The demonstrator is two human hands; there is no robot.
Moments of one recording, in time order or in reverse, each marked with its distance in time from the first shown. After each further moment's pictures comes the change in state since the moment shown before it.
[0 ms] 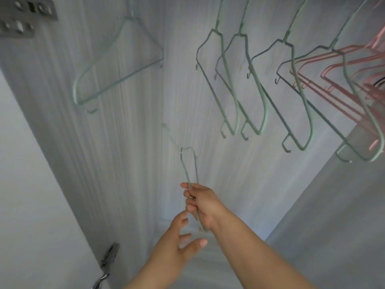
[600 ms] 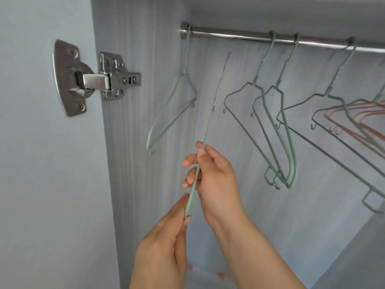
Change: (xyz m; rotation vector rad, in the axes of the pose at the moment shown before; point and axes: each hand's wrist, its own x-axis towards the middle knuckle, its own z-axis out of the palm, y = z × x) left_hand -0.039 0.105 -0.071 0.535 0.657 0.837; right_hand -0.088 -0.098 0.126 0.064 -0.229 -0.636
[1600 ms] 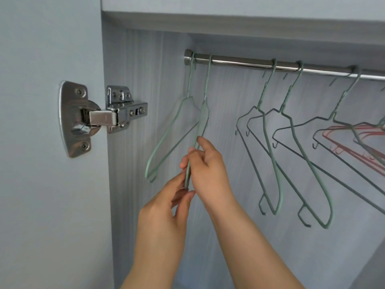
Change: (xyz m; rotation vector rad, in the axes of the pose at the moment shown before) left_hand 0.079 -0.017 0.004 -0.107 0.191 -0.148; right_hand 0.062 -0.009 0.018 -0.578 -0.048 -0.201
